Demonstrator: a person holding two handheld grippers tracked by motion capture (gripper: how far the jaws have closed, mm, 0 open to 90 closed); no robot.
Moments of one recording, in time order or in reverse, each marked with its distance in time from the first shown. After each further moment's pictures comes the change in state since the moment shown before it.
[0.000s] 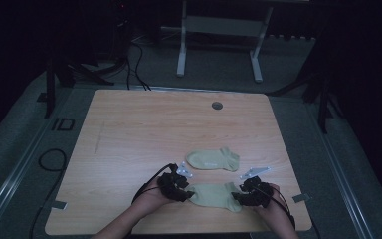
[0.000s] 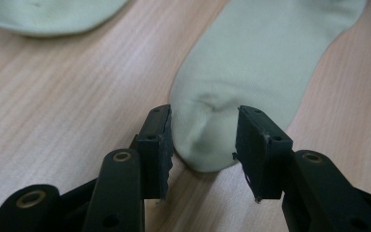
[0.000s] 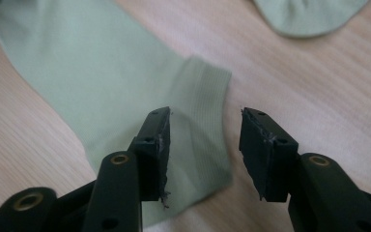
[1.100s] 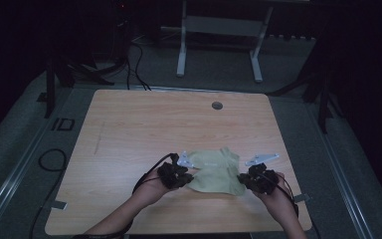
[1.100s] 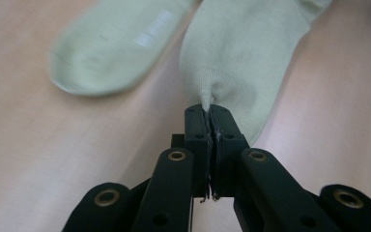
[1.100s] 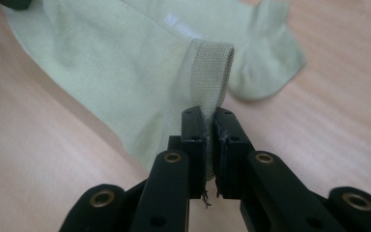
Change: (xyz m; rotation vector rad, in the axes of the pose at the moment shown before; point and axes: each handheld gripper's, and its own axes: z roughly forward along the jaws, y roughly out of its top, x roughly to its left) left arm 0.016 0.032 -0.029 -0.059 0.054 0.040; right arm -0.017 0.034 -0.033 -0.091 -0.017 0.005
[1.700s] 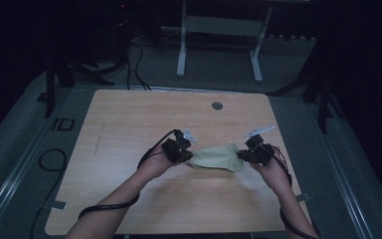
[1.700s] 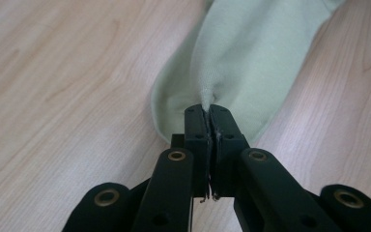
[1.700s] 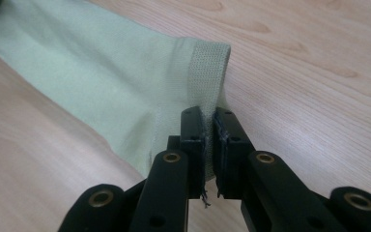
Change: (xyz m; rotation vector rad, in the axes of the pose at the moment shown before) left arm 0.052 0.037 0.014 0.053 0.086 -0.016; right arm -0.055 0.054 0.030 0.030 -0.011 0.064
